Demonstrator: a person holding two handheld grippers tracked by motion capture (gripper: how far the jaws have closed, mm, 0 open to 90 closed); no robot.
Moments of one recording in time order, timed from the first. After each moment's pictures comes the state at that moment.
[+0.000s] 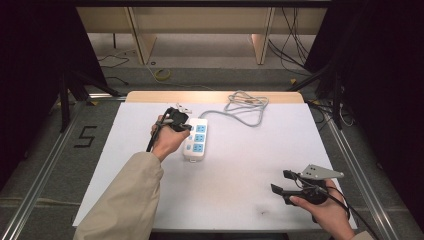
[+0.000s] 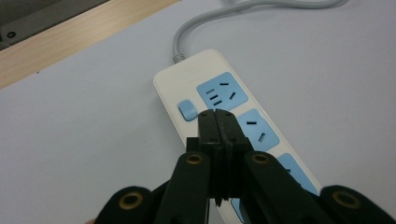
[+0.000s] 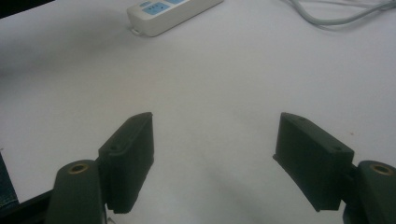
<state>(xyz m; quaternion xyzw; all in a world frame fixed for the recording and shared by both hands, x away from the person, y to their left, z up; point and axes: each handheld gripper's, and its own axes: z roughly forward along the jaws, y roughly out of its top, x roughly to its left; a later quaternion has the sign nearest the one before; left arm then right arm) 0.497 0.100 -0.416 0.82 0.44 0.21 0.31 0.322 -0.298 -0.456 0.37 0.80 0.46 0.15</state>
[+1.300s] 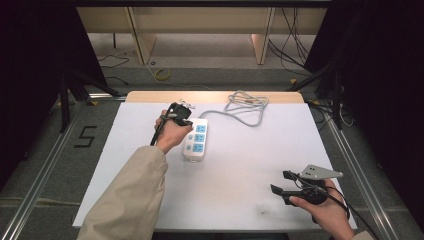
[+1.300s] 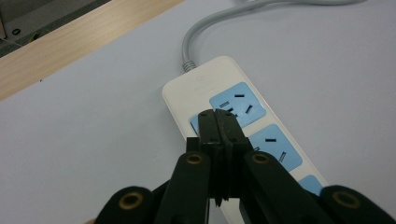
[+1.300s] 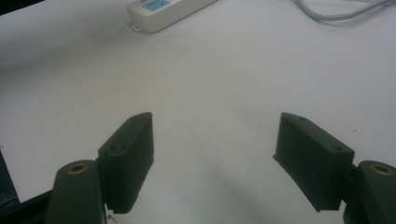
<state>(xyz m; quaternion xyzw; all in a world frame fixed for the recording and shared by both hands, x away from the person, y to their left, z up) 0.518 0.093 -0.418 0.82 0.44 0.21 0.29 0.322 -0.298 -0.457 0.37 0.80 0.45 0.14</state>
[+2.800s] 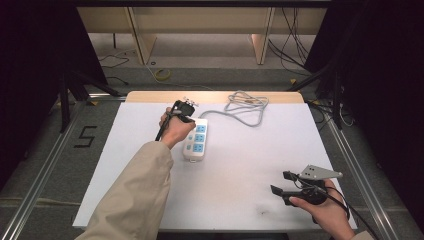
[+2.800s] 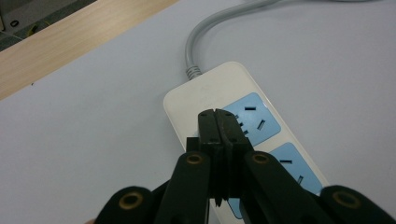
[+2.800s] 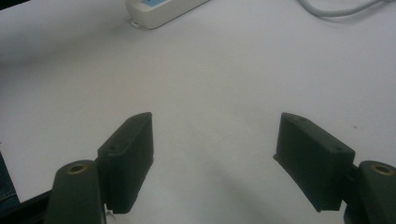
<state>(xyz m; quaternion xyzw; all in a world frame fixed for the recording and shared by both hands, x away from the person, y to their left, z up) 0.539 0.083 -0.426 0.83 0.45 0.21 0.27 0.322 -0.298 -0.458 0.37 0.80 0.45 0.14</state>
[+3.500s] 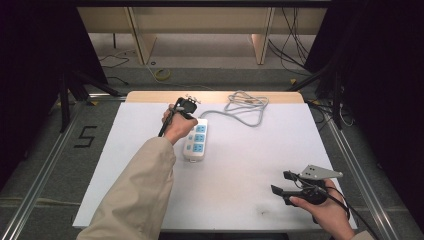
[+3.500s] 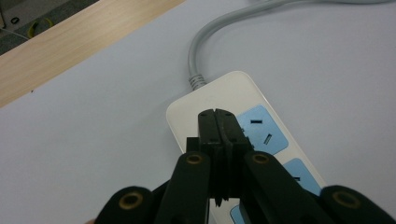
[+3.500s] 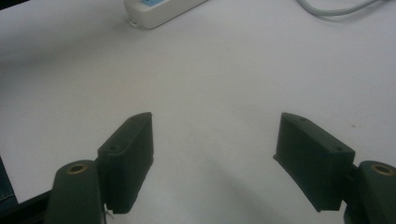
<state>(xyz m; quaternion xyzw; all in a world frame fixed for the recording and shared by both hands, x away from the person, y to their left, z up) 0.552 0.078 -0.426 0.83 0.45 0.20 0.26 0.323 -0.299 -0.459 0.37 0.80 0.45 0.14</state>
